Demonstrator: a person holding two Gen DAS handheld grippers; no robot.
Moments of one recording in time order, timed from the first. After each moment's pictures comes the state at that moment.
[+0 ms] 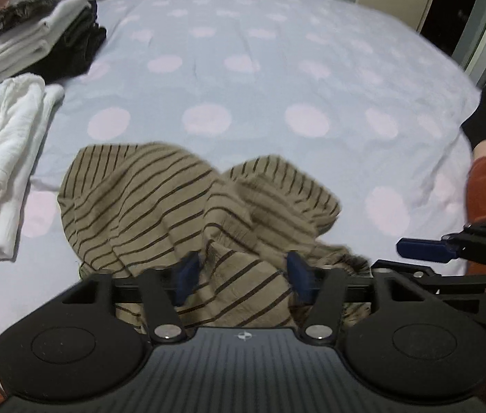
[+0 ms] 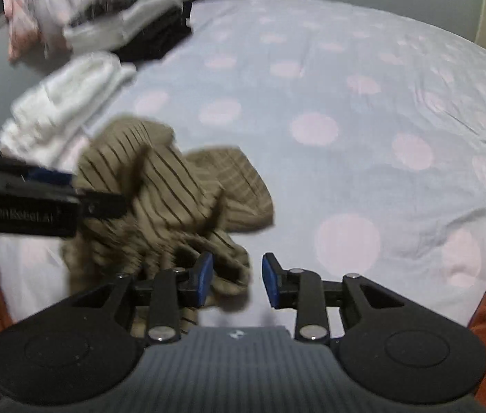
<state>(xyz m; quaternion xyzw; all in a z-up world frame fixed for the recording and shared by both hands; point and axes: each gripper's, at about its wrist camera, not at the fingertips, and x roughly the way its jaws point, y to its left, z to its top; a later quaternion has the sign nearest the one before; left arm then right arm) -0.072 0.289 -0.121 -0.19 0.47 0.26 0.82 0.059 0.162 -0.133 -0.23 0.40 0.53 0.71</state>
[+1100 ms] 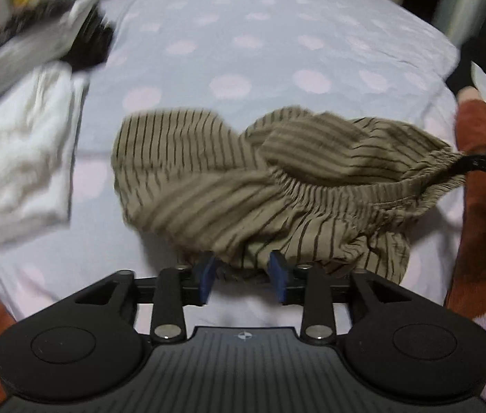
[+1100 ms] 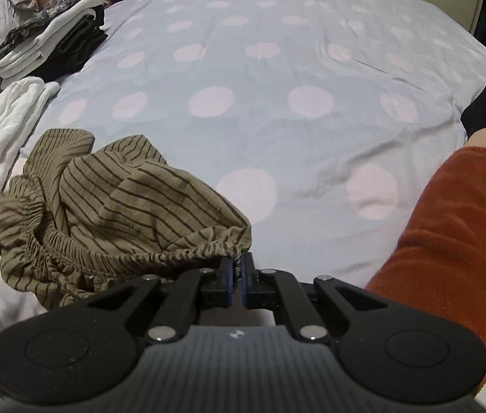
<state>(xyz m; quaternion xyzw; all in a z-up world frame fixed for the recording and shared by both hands) -0.164 0.277 -0.087 -0.11 0.49 0.22 0.84 0.095 0.092 -0.109 -0.18 0.46 0.41 0.76</state>
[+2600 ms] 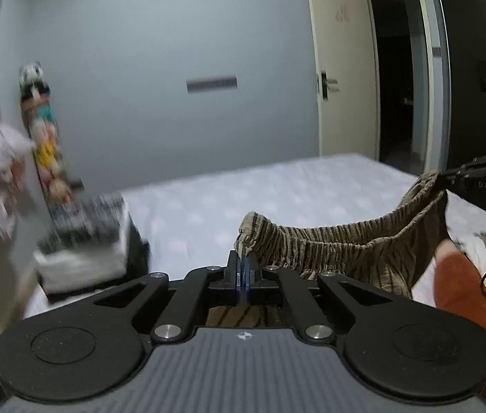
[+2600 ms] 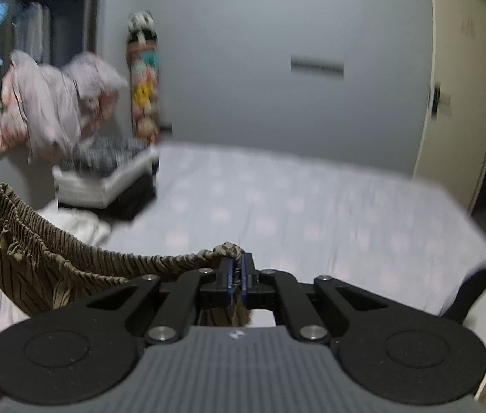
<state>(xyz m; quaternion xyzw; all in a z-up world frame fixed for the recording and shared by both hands) -0.196 0.273 0.106 0.01 0.21 0.27 0.94 0.057 0.096 0.113 -0.13 0.16 0.51 0.84</state>
